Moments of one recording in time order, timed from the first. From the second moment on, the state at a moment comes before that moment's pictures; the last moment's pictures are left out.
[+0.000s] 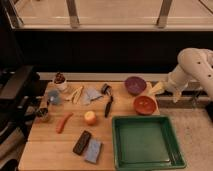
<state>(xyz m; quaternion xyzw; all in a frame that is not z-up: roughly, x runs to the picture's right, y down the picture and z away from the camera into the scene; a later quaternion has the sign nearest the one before) 0.310 0.046 0.726 -0.17 -0.26 -0.58 0.75</state>
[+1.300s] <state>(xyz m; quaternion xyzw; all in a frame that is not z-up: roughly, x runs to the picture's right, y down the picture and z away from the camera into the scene) 0.298 0.033 0.755 -0.12 -0.24 -0.66 0.70</state>
